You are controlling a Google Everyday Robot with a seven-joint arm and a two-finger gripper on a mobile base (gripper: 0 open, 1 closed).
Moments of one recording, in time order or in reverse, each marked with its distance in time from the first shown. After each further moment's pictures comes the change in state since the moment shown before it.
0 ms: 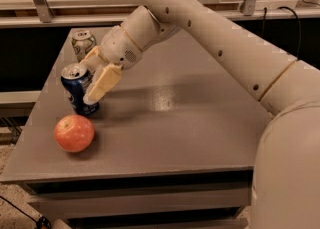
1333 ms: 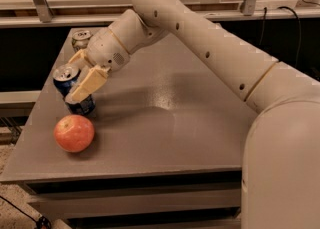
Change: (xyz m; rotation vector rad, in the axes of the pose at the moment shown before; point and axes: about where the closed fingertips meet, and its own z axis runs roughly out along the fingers) arm -0.024 0.002 0.025 -0.065 -0.093 -0.049
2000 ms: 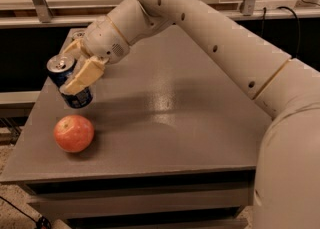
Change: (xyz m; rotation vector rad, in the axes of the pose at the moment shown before) arm -0.031 0.007 -0.013 0.037 0.001 -0.059
